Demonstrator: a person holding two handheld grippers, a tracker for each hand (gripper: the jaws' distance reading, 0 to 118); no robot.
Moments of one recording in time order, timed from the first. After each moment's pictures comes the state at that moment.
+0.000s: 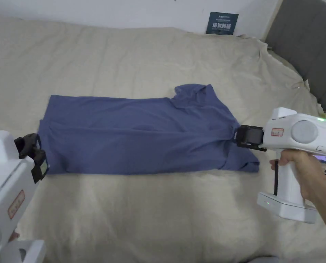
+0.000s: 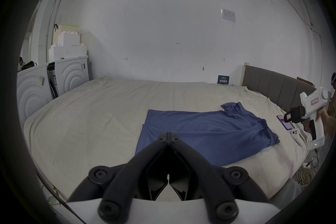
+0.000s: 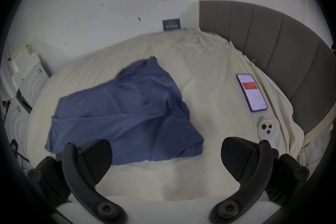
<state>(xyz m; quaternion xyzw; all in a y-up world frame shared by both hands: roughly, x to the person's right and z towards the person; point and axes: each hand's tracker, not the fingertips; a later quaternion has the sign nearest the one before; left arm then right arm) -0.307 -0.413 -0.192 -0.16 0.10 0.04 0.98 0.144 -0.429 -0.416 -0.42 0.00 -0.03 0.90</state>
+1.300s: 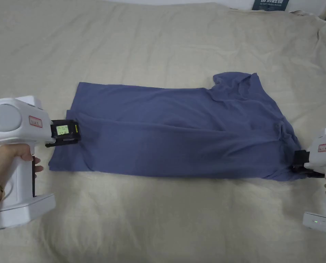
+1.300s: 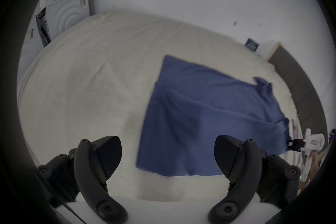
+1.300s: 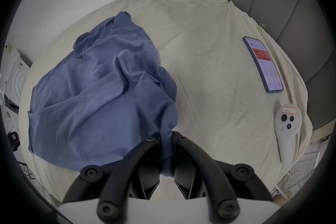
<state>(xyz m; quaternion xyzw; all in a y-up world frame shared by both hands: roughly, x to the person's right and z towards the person) -0.412 -0.457 -0.363 -0.47 0.15 0.14 0.86 0.161 -0.496 -0.470 -0.53 -0.02 -0.03 0.85</state>
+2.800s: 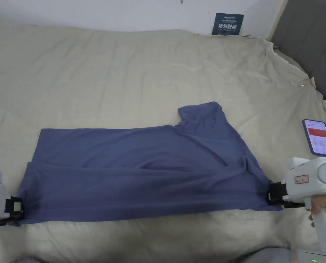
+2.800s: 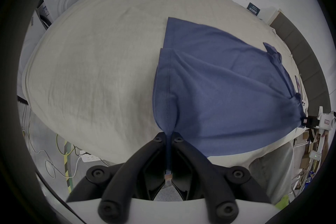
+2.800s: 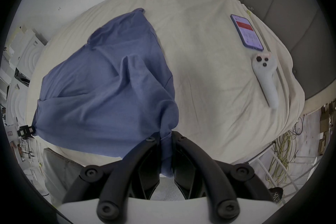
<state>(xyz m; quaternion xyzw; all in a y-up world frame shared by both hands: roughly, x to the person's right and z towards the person) -0.417 -0.487 -0.192 -0.54 0.09 0.13 0.82 0.182 -0.482 -0.311 -0.56 0.03 -0.02 0.83</state>
